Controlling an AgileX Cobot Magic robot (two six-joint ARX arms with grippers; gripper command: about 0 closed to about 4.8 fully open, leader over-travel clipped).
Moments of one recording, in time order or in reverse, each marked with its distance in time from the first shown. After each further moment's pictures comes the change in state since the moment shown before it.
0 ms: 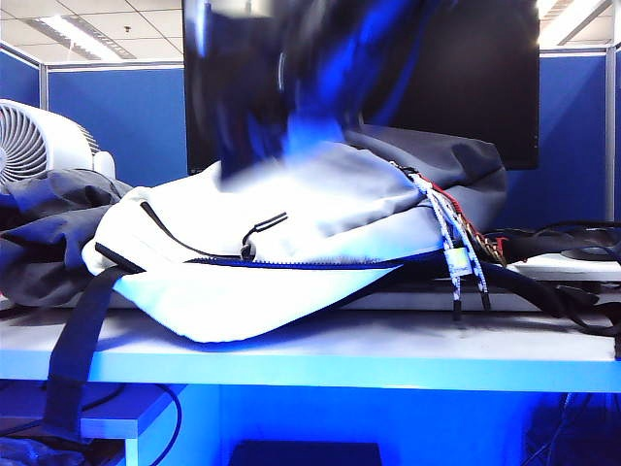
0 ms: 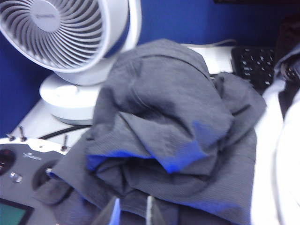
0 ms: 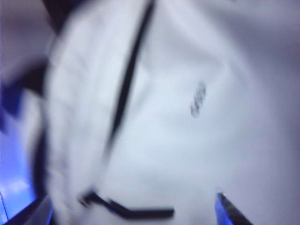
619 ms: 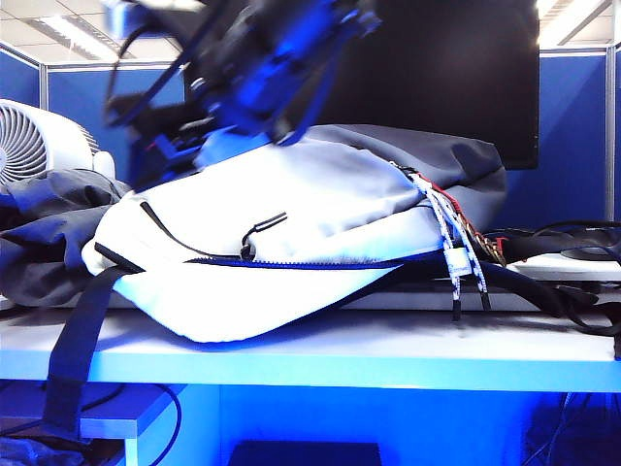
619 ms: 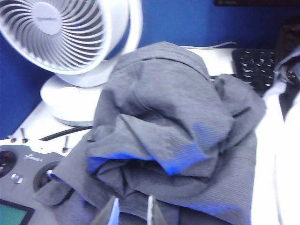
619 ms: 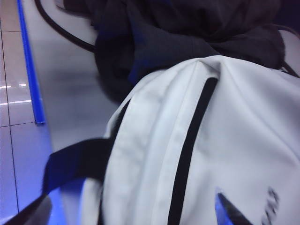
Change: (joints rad) left arm 0.000 0.000 0.000 0.004 0.000 -0.001; right arm 0.078 0.162 0.144 0.117 -0.098 0.015
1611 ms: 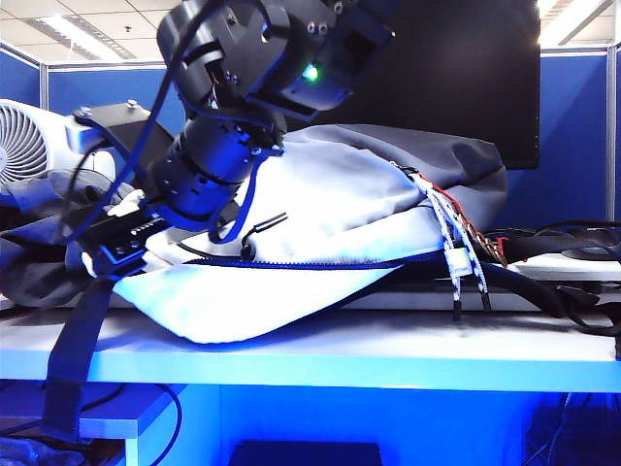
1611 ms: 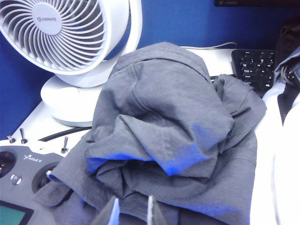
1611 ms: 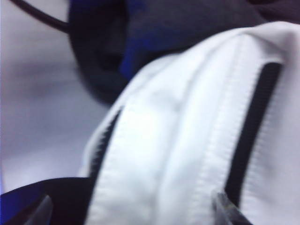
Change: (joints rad) left arm 0.001 0.000 0.000 0.001 0.000 0.000; right arm -0.003 0.298 0.171 0.102 0.041 0.042
